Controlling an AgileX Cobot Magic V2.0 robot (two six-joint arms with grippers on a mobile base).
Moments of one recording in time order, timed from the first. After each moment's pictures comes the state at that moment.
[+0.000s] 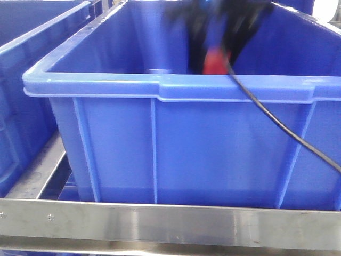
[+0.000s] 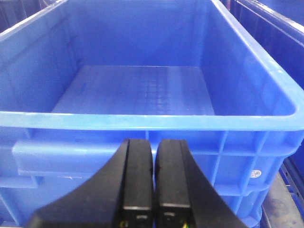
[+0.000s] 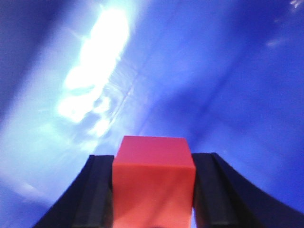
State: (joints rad) left arm -0.05 -0.01 0.01 0.01 0.13 -0.02; right arm 0.52 2.00 -1.86 -0.06 1.20 0.10
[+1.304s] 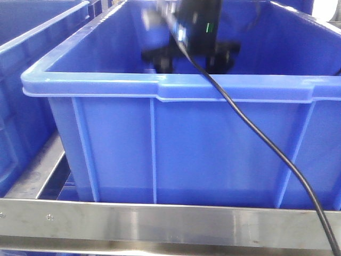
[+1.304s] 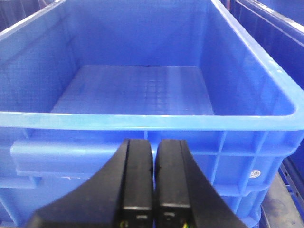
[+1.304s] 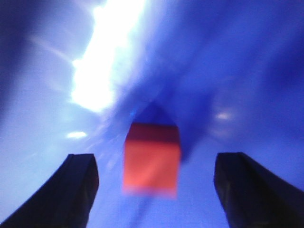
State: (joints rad) left arm -0.05 -0.01 0.01 0.01 0.13 -0.02; right arm 0.52 2.12 -2.03 -0.01 1.23 0.10
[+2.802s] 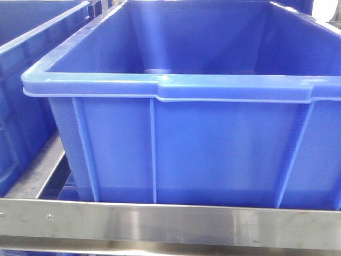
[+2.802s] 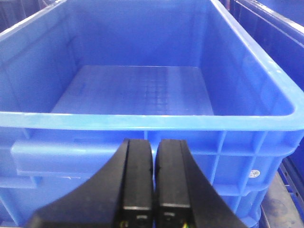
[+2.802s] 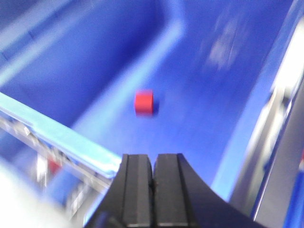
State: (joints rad) left arm -0.05 -0.01 0.01 0.01 0.13 -0.02; right arm 0.52 0.32 -0.67 -0.05 0.71 0.09
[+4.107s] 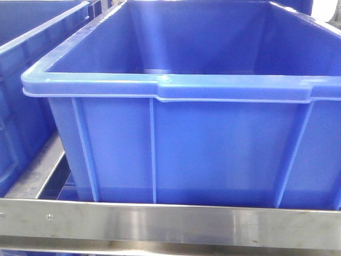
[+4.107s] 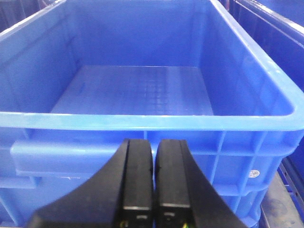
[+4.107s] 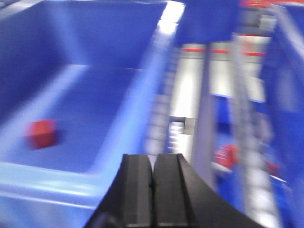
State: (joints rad) left arm -0.05 -0.01 0.01 0.01 0.13 -0.02; right arm 0.08 0.15 -0.14 -0.04 0.17 0.09
